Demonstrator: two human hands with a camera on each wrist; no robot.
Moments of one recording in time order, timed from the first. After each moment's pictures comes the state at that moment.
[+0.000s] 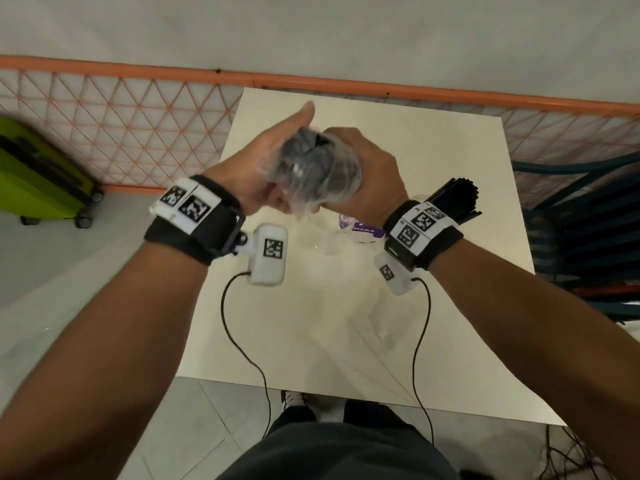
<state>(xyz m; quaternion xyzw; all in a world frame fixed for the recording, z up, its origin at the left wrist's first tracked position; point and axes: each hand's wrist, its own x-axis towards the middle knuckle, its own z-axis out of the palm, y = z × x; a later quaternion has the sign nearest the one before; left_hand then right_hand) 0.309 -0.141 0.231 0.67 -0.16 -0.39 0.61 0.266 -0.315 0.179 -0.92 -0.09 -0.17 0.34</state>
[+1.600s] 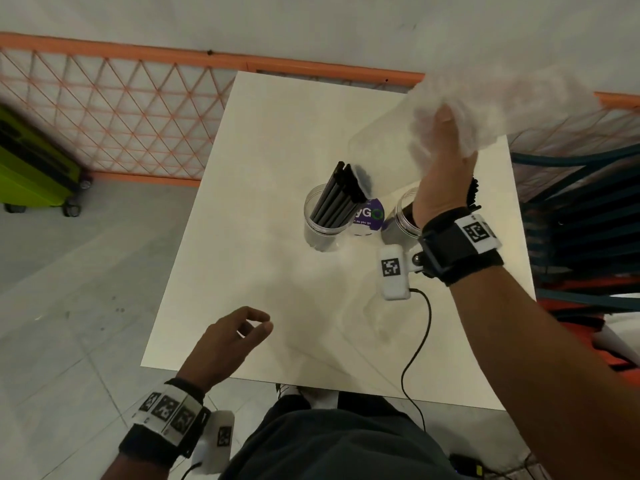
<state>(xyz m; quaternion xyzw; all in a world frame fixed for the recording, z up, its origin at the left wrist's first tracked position) 0.142 -0.037 0.050 0.87 -0.01 -0.31 0.37 0.243 -0.358 0.188 -0.55 0.24 -0.28 0.75</state>
